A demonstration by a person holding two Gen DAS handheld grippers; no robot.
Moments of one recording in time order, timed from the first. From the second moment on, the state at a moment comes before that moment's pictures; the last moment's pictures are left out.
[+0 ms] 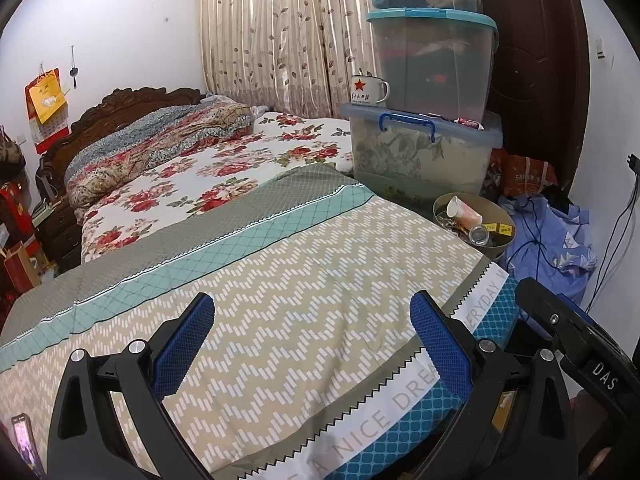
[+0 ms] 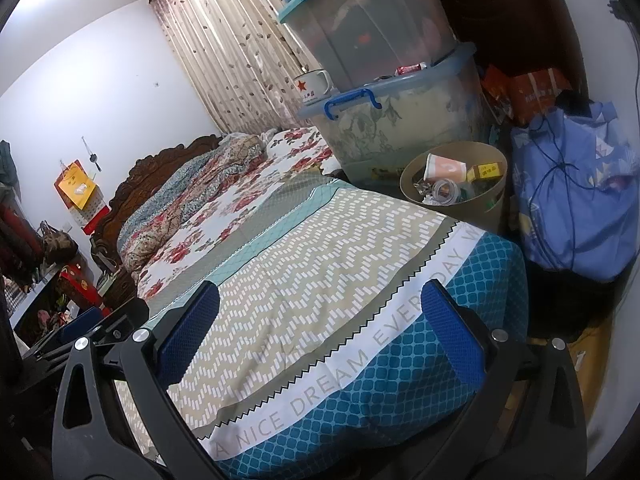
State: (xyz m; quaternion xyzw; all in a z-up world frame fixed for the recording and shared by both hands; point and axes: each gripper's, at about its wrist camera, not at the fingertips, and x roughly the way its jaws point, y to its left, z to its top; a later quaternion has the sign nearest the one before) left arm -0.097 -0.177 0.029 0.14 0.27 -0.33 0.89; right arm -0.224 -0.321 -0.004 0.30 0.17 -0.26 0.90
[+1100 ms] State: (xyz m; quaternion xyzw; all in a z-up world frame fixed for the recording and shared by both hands) left arm -0.095 -0.184 0.006 0.16 0.31 -0.32 0.88; right arm -0.229 -0.331 -0.009 0.32 0.17 -0.27 0.89
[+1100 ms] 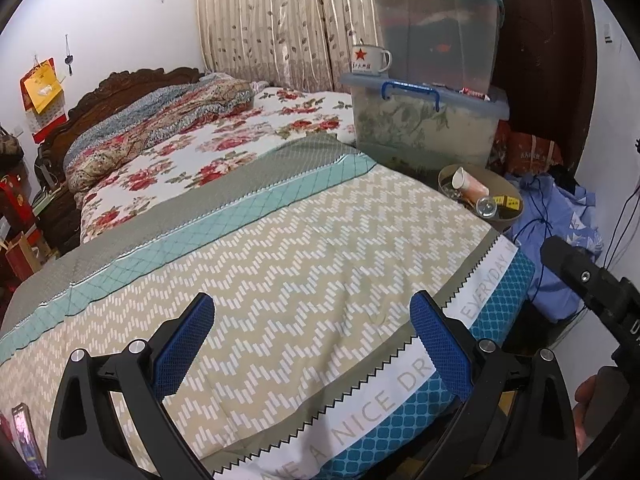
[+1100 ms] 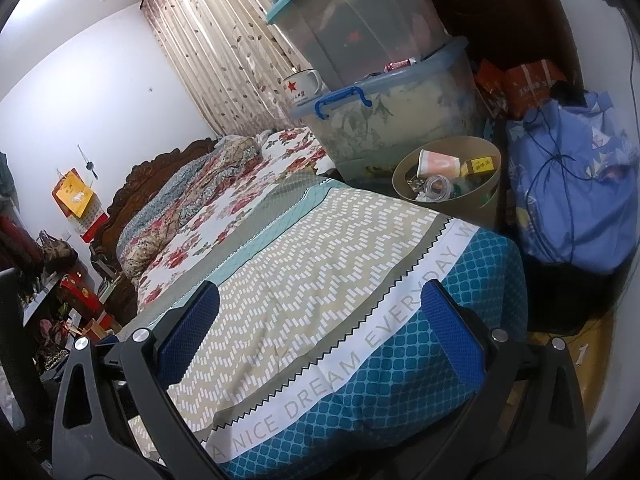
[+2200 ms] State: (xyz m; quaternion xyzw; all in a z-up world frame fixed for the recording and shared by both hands) left arm -0.093 -0.177 0.003 0.16 0.31 -0.32 0.88; right arm -0.220 -0.316 -0.012 0.31 0.18 -0.26 0.90
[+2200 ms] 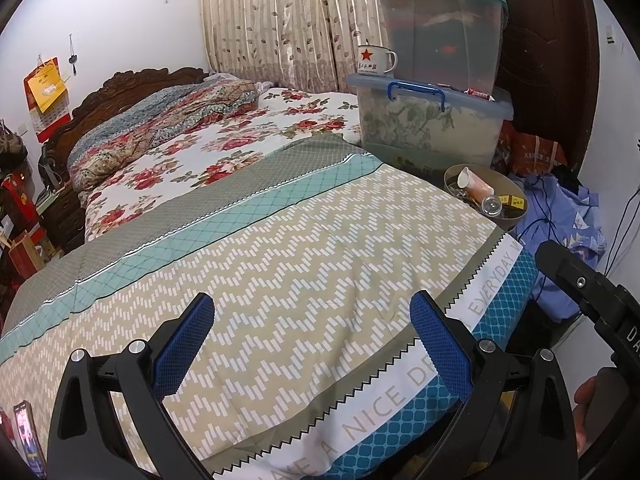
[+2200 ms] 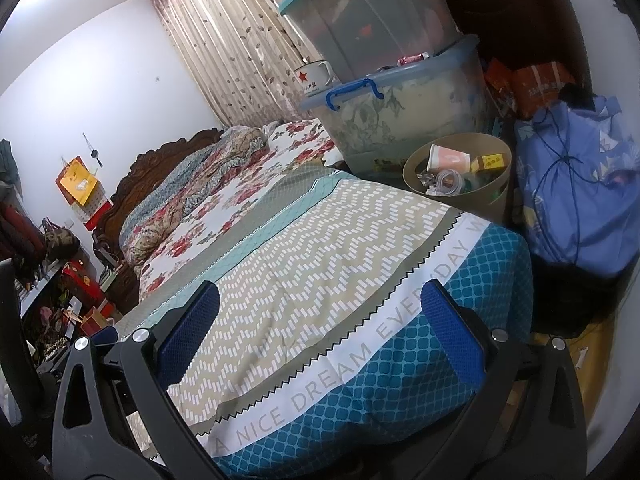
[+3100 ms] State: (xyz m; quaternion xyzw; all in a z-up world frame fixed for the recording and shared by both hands) left arm -0.085 -0.177 -0.006 0.16 0.34 -0.32 0.87; right arm -0.219 -0.317 -0.015 0.31 0.19 -0.25 0.90
